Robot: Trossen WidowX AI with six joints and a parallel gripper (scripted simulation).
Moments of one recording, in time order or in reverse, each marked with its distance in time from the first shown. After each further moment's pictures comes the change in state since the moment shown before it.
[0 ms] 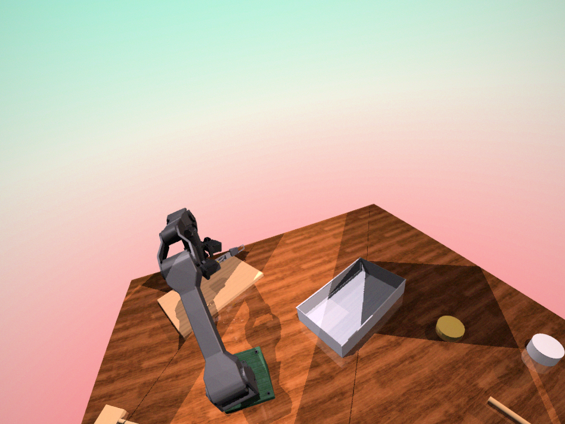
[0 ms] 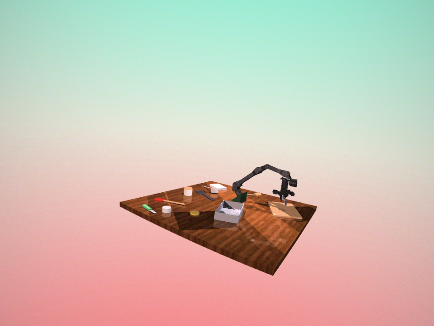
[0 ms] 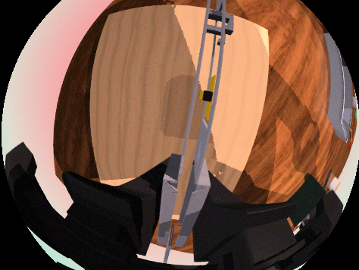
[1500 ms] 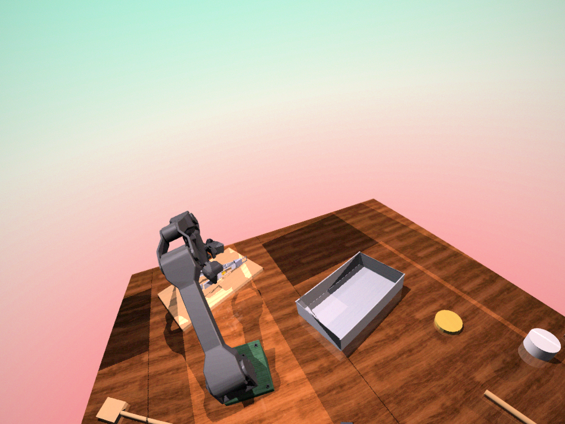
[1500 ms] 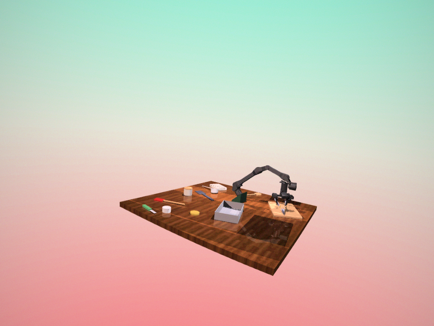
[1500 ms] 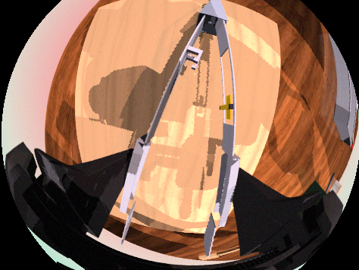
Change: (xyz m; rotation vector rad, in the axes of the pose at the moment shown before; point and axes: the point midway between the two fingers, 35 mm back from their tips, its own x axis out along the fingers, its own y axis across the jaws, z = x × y) arm 0.031 -0.002 -0.001 -0.007 -0.003 -0.006
